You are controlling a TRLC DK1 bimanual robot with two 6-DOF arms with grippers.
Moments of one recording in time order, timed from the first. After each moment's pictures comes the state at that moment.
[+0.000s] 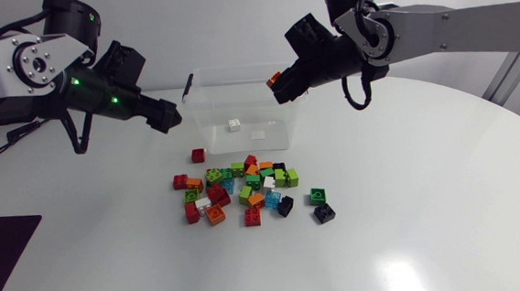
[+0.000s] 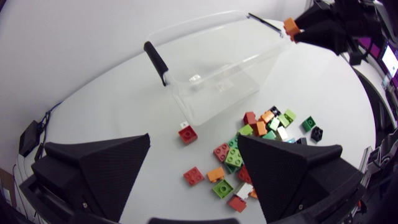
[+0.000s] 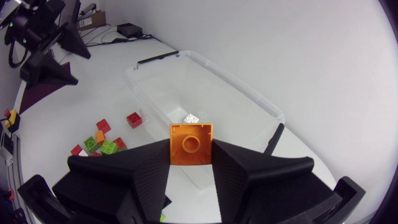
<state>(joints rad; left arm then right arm) -0.20 1.61 1.27 -0.48 0.16 0.30 0.38 1.85 1.47 -0.24 -0.25 -0.35</state>
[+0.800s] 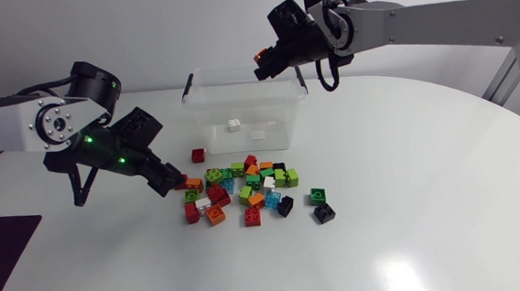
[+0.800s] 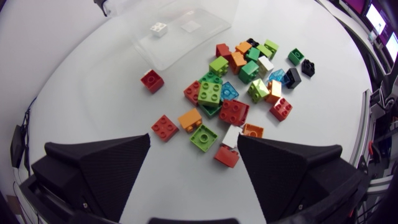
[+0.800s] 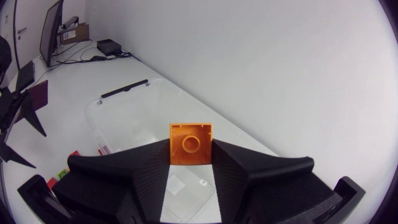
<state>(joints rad) -0.22 1.57 1.02 -0.49 0.20 0.48 0.40 2.06 1.74 -0.15 -0.16 -0.31</state>
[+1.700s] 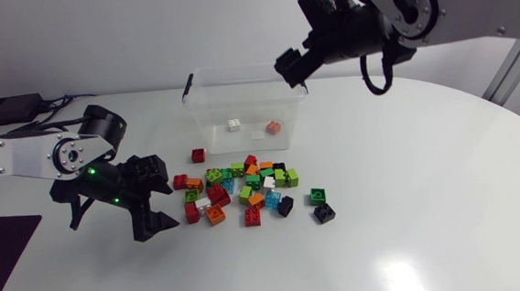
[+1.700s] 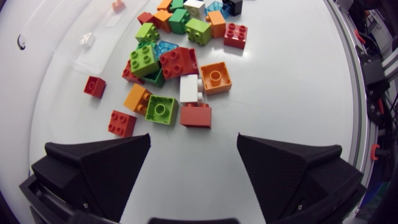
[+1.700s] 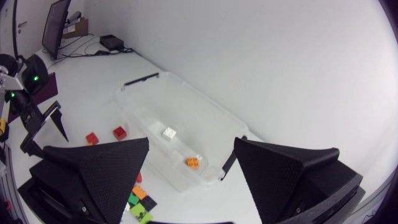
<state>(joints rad) -0.17 1.64 0.88 -0.49 0.34 1.07 0.41 1.68 1.41 -0.23 -0.10 -0.34</state>
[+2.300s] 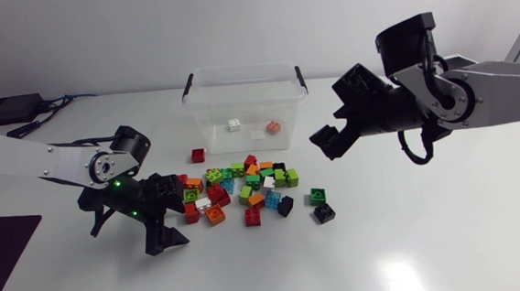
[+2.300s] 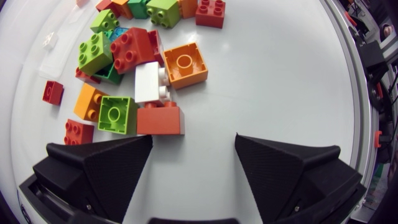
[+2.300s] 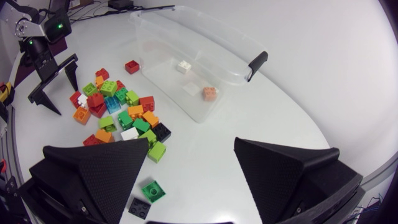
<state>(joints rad) -0.21 1.80 0.88 -0.46 0.36 1.13 0.32 1.51 0.97 -0.19 -0.15 -0.40</state>
